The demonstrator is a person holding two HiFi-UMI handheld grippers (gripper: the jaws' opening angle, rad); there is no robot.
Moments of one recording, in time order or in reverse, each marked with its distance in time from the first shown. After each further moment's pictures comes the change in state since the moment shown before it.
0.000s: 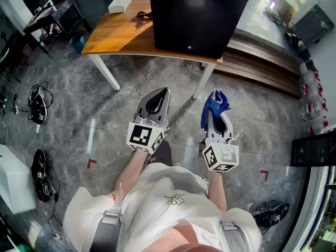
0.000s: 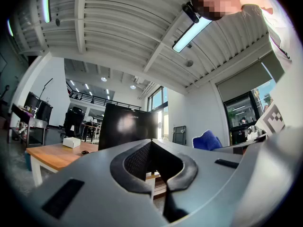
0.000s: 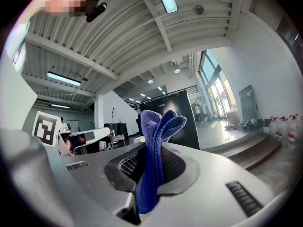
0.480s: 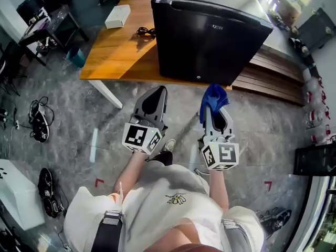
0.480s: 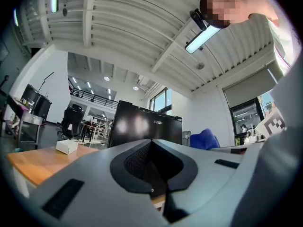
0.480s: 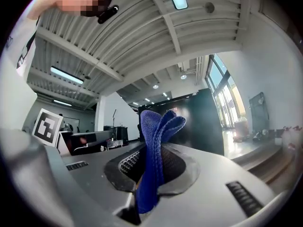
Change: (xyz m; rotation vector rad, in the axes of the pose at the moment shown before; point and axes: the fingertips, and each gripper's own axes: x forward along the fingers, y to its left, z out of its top) left arm 0.134 0.153 0.023 -0.069 -0.033 -0.007; right arm 0.202 0.021 0.056 -0.079 -0.075 0.037
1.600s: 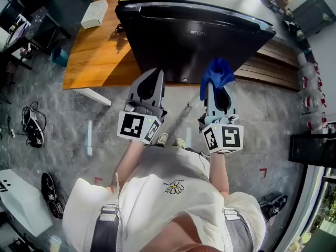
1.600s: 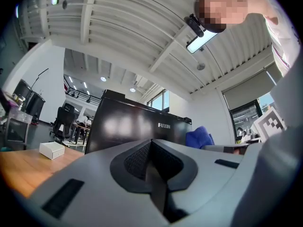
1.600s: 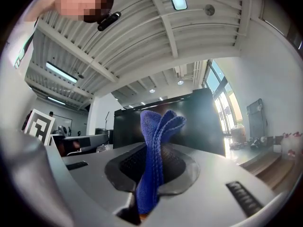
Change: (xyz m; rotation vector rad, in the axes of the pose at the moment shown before) left arm 0.140 0.013 0.012 -0.008 -0.041 -0.062; right arm 0.109 -0.089 0.047 -0.022 -0.063 -0.063
